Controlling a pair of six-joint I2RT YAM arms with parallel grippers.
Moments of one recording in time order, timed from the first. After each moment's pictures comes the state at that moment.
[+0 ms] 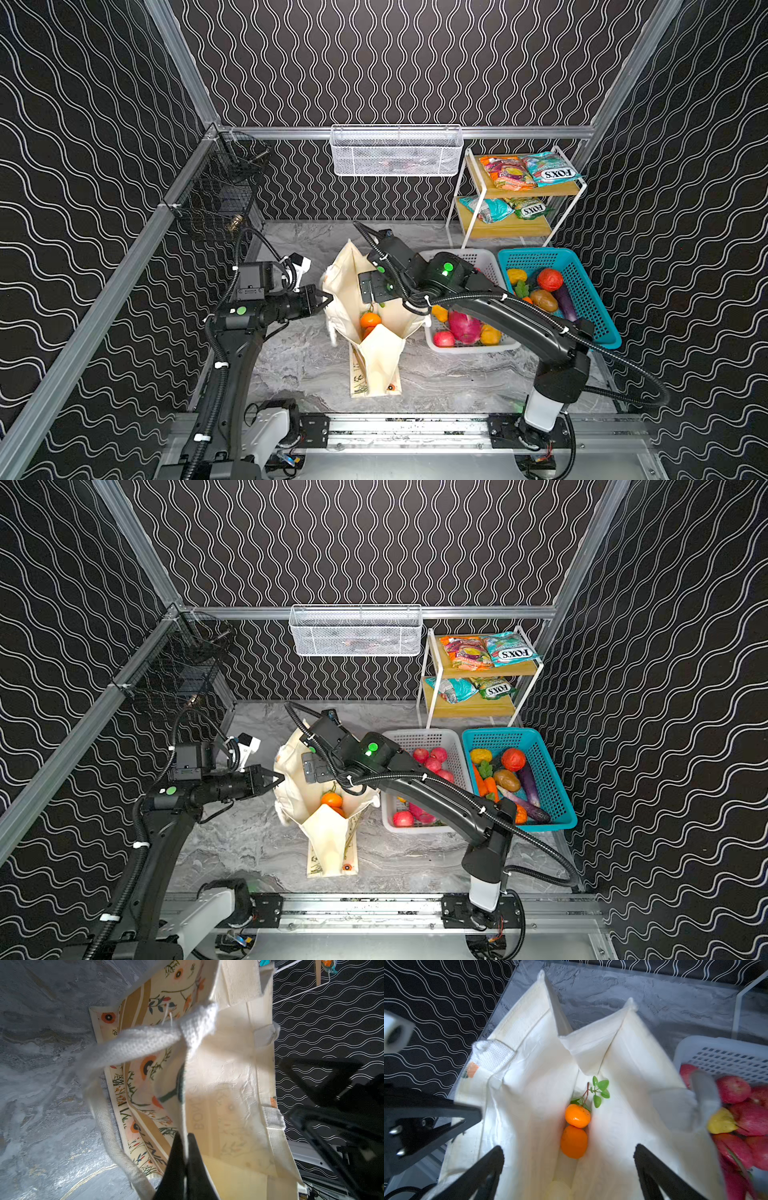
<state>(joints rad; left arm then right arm) 0.05 0.99 1.01 -0.89 0.76 -0.23 1.08 1.78 1.99 -1.05 0.32 0.61</state>
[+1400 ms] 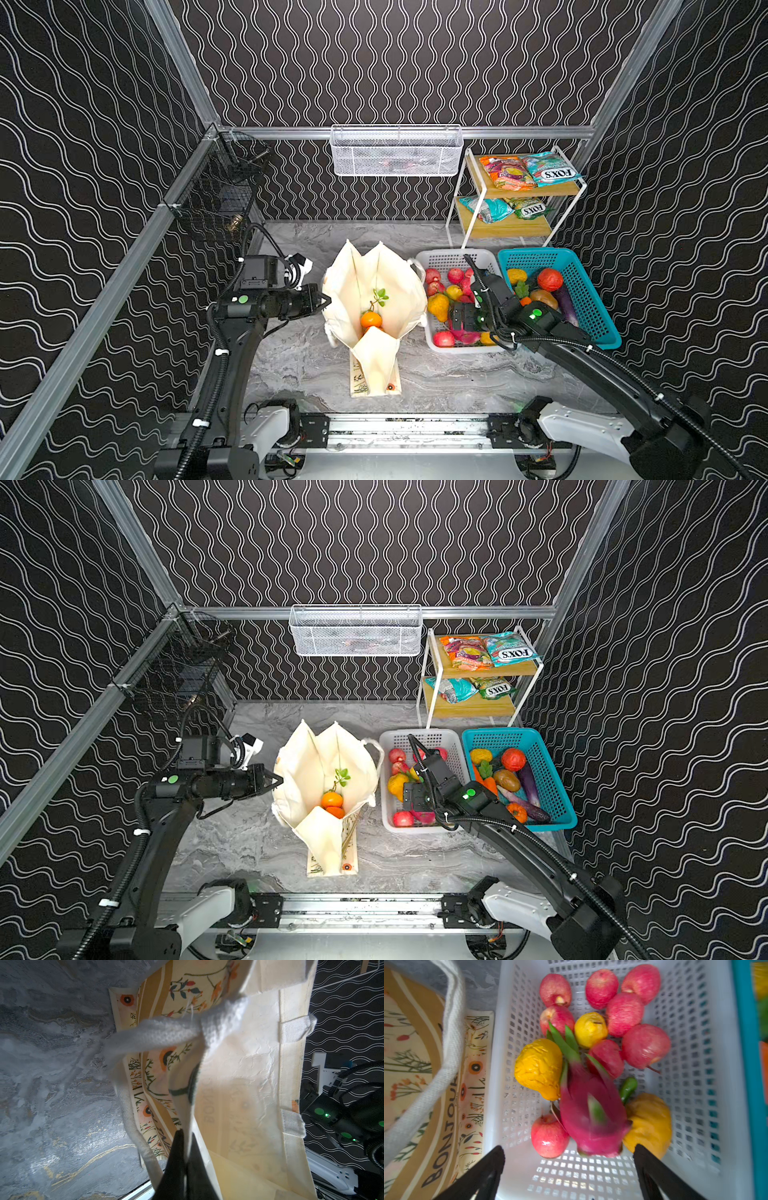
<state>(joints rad) 0.02 1.05 1.09 -1.01 0.67 -0.20 0.65 1.12 0.95 -0.80 0.16 0.52</state>
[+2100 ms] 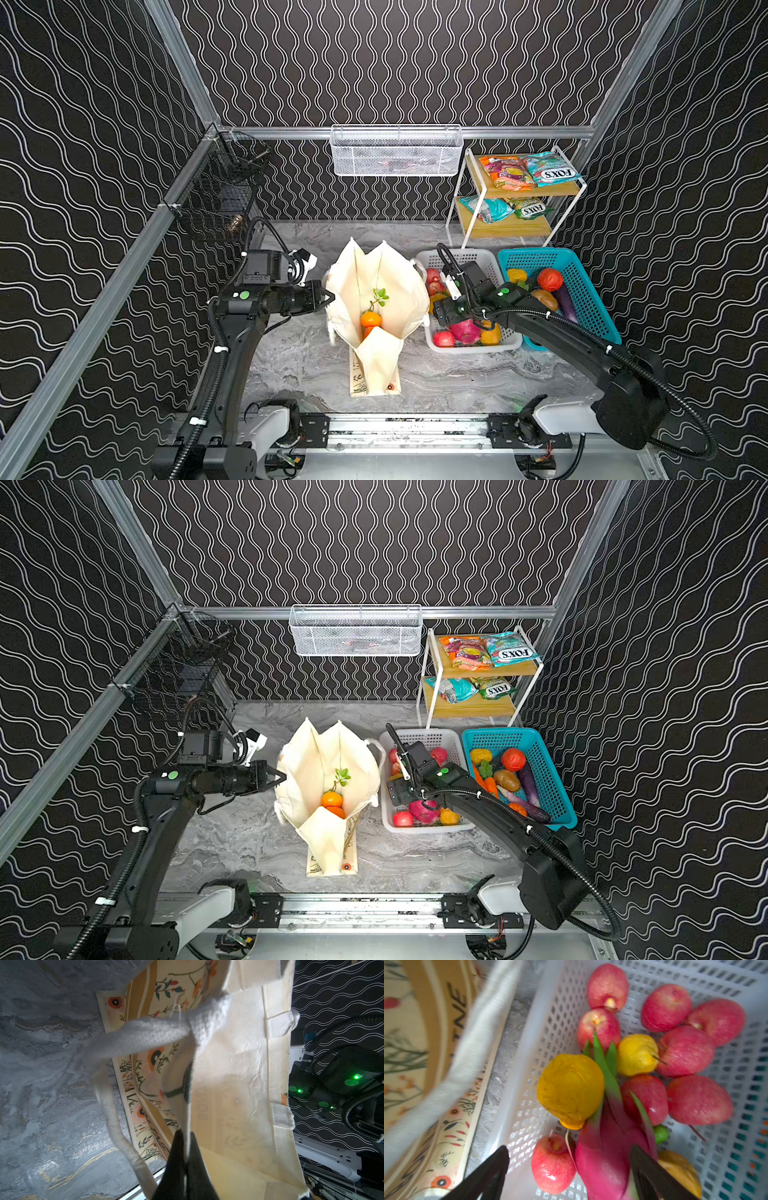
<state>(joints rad) -0.01 1.07 1.14 -1.03 0.67 -0.20 0.63 1.37 1.05 -0.71 0.05 0.20</state>
